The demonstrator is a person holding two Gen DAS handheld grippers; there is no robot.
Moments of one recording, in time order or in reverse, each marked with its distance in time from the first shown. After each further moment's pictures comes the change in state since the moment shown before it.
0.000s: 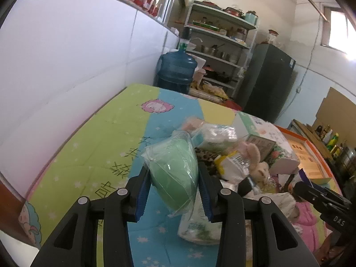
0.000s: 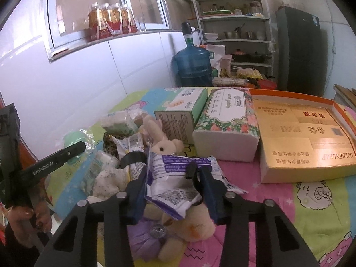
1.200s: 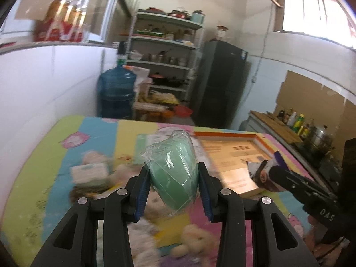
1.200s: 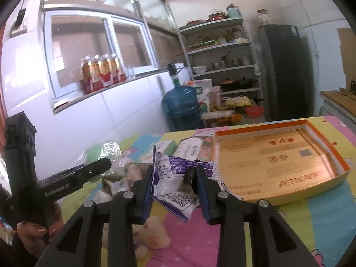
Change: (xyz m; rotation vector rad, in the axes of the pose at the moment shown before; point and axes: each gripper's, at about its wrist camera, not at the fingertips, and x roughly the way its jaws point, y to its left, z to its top) left arm -0.015 -0.157 0.025 0.192 -0.043 -0.247; right arm -0.086 -0.070 0.021 0.102 -0.245 -0.010
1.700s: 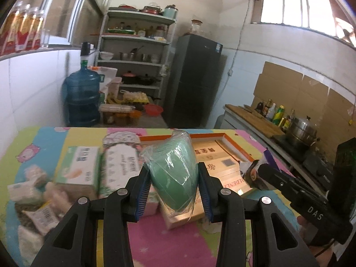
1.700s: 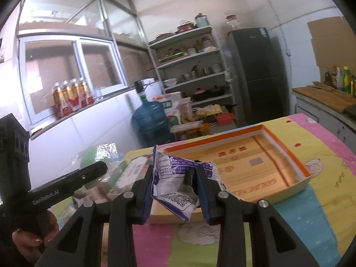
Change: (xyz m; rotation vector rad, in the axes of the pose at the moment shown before) left arm 0.057 -0.094 0.017 0.061 0.030 -0.128; right arm -0.028 -0.097 0.014 0.097 -0.080 -0.129
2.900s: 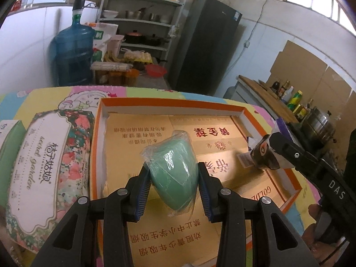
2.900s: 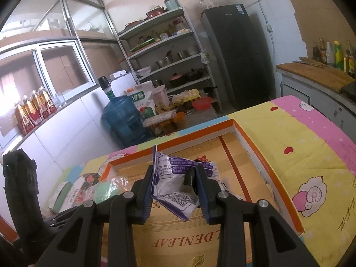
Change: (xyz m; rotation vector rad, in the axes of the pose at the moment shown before) left arm 0.176 -0.017 -0.007 -0.105 0.244 0.035; right arm 0.102 -0.103 0.032 0.108 0.118 -0.078
